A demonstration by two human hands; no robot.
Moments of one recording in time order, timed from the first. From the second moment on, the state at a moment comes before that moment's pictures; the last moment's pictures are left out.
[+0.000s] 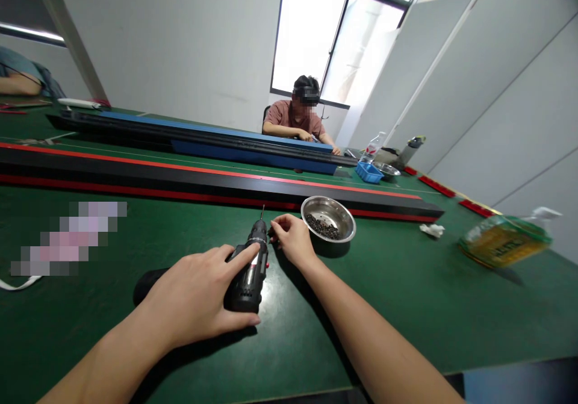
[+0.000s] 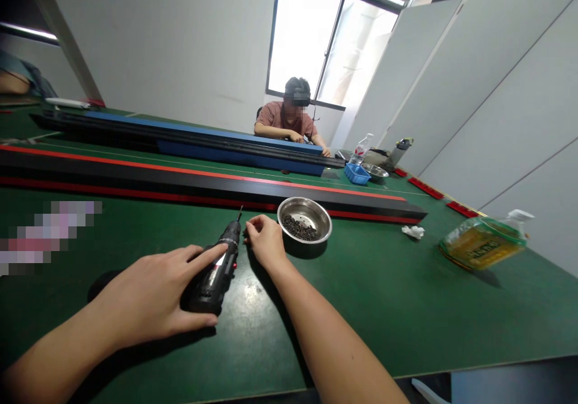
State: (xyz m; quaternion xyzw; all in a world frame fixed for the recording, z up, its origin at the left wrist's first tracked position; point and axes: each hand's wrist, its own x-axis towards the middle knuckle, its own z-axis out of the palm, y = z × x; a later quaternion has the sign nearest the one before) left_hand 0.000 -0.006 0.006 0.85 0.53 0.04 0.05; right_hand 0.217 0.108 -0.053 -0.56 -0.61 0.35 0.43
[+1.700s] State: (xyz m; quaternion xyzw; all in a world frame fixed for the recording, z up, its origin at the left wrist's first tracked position) left_hand -0.002 -0.008 0.005 0.85 0.52 0.05 0.06; right_hand 0.189 0.164 -0.061 -0.52 -0.49 0.45 0.53
